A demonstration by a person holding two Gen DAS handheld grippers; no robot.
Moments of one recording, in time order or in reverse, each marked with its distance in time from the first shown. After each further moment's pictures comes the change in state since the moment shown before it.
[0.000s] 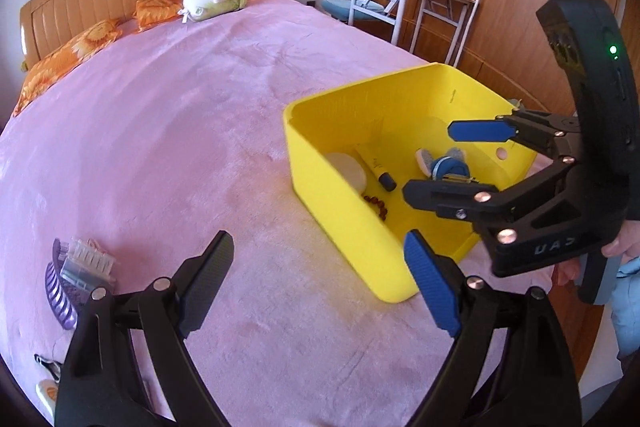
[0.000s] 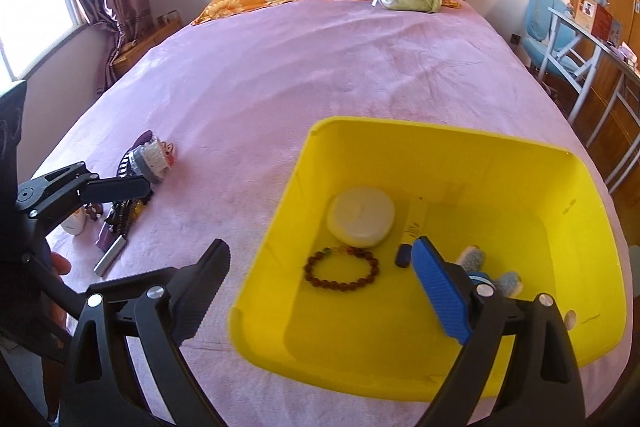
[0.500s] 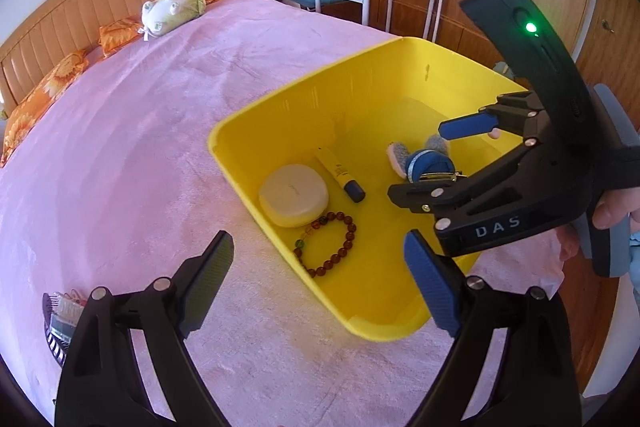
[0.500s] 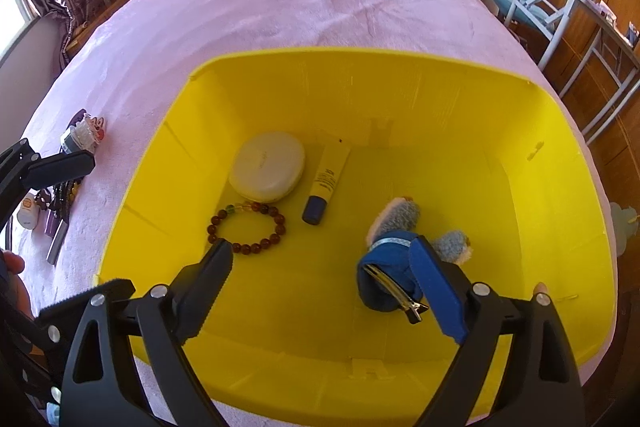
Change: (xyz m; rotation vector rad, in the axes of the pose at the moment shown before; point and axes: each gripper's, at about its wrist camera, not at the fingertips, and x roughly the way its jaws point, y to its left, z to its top) left arm 0.041 -0.057 0.028 0.156 0.033 0.002; right arm 0.031 -0.077 -0.018 0.084 0.165 -0.115
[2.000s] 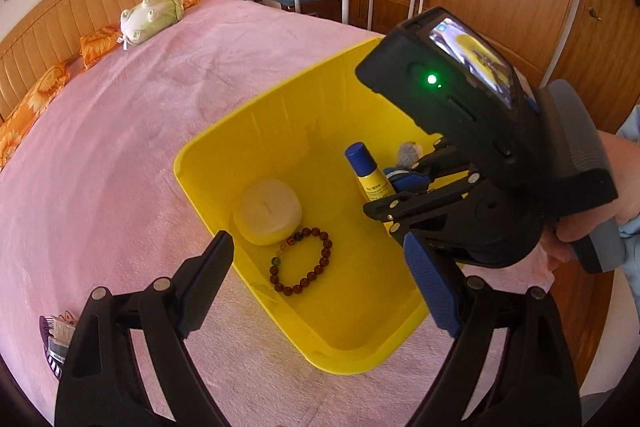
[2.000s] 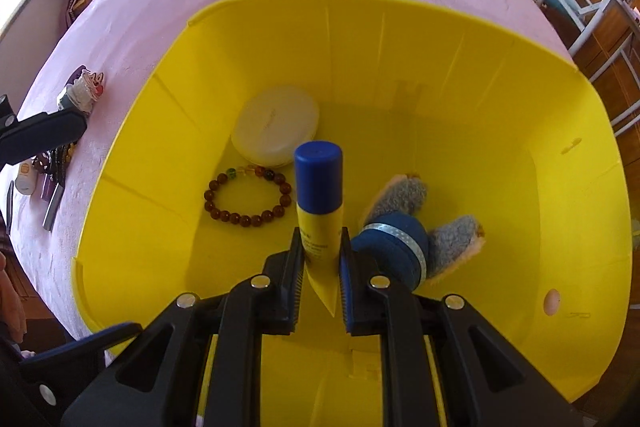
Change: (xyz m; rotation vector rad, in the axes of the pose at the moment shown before) left arm 0.017 -0.024 0.018 0.052 0.027 -0.052; right arm 0.037 0.008 0.003 -0.064 0.200 0.036
